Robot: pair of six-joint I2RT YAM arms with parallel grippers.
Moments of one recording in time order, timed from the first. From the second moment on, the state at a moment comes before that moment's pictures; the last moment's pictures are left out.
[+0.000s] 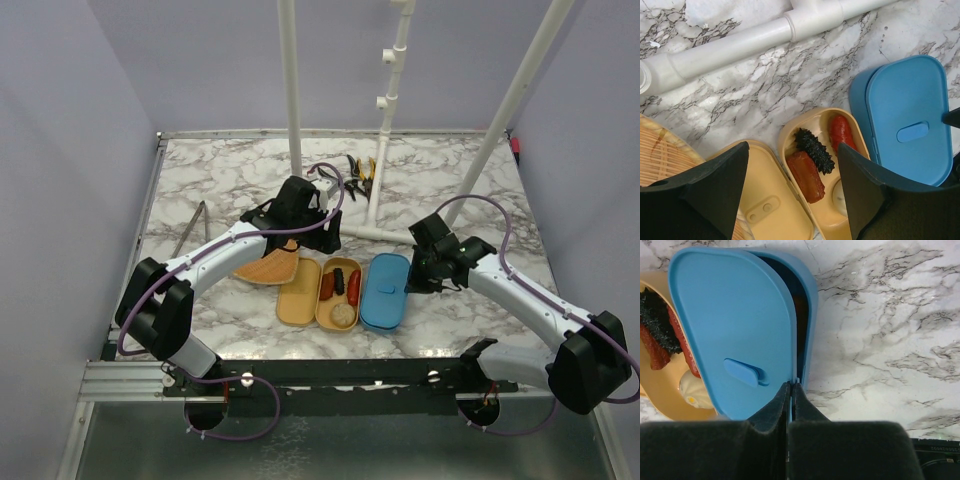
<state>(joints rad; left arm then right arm) -0.63 1.54 1.10 -0.32 0.21 -0.25 0.54 1.18 0.82 -0.81 0.07 0.77</state>
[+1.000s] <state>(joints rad) -0.63 1.54 1.10 -0.32 0.22 -0.25 0.51 1.20 0.74 -0.74 -0.02 0.74</state>
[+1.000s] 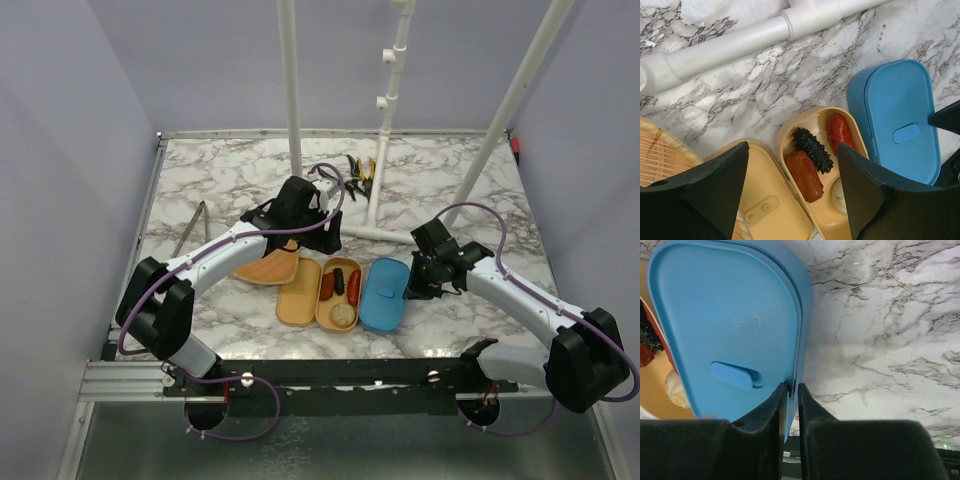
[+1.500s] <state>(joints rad) -0.63 1.54 1.10 -0.32 0.24 -0.25 0.51 1.19 0.83 -0.79 0.00 0.70</state>
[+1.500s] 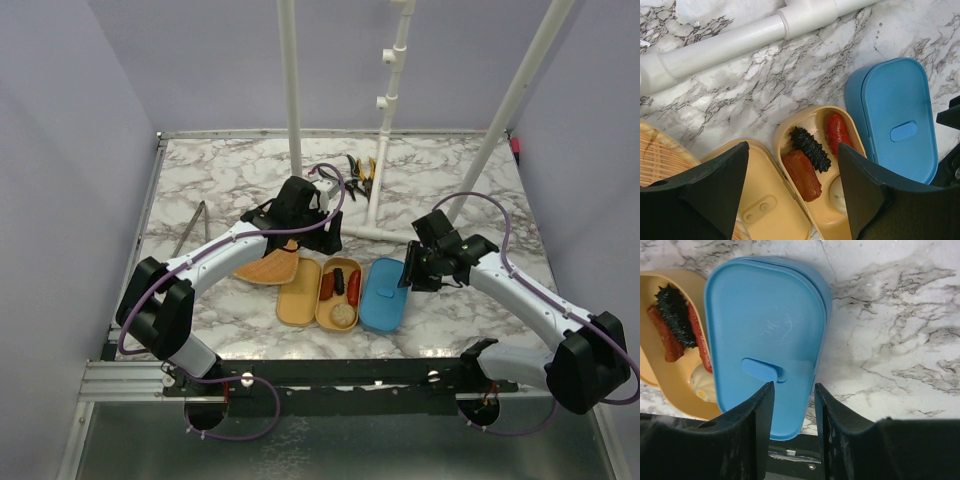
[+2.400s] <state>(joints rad) -0.63 1.56 1.10 -0.32 0.25 -0.25 0.77 1.31 0.85 -0.76 0.07 0.74</state>
